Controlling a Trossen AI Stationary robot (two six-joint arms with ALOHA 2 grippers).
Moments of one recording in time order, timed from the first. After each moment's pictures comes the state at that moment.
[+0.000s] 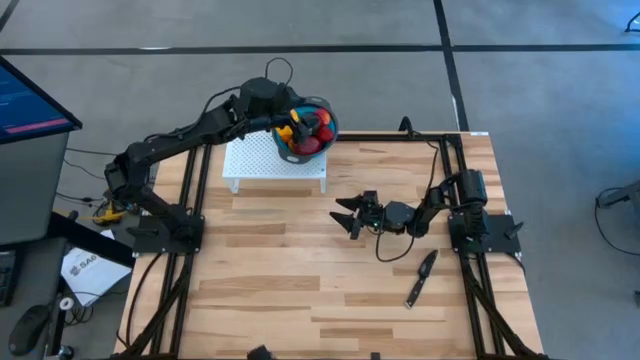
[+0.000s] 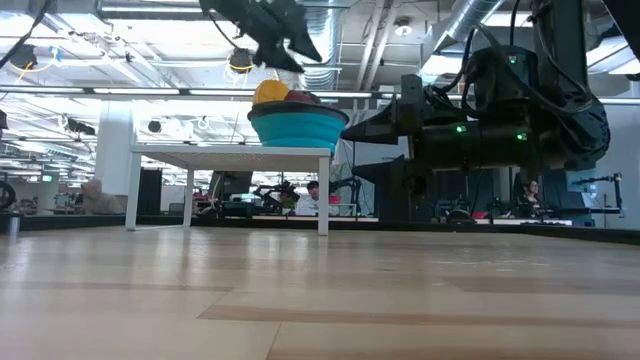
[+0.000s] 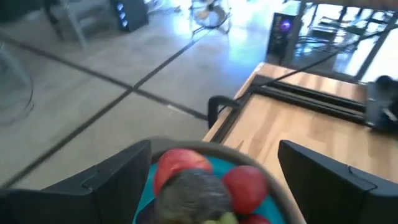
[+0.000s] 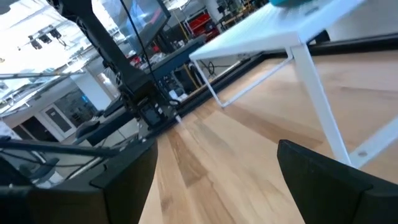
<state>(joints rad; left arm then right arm) 0.52 1.51 1.43 -0.28 -0.06 0.06 0.01 2.01 0.45 1.55 0.31 0.57</state>
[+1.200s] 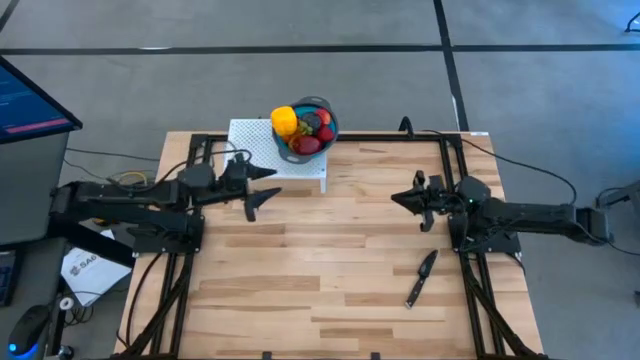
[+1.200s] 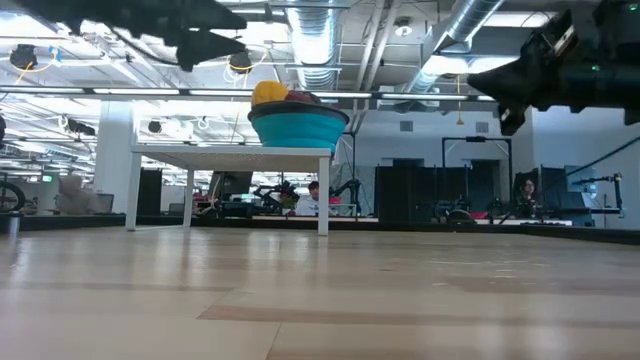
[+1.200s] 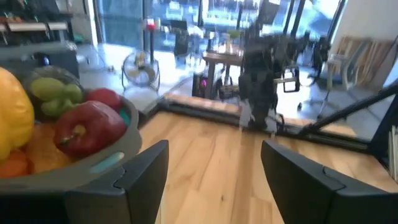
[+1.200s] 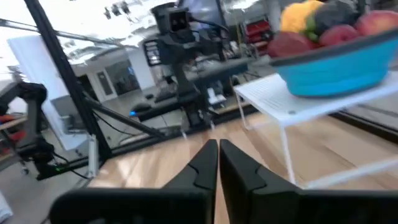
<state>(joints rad) 0.12 0.82 0.52 0.23 -0.17 -0.09 -0.28 0.52 0.04 0.56 -0.21 0.32</state>
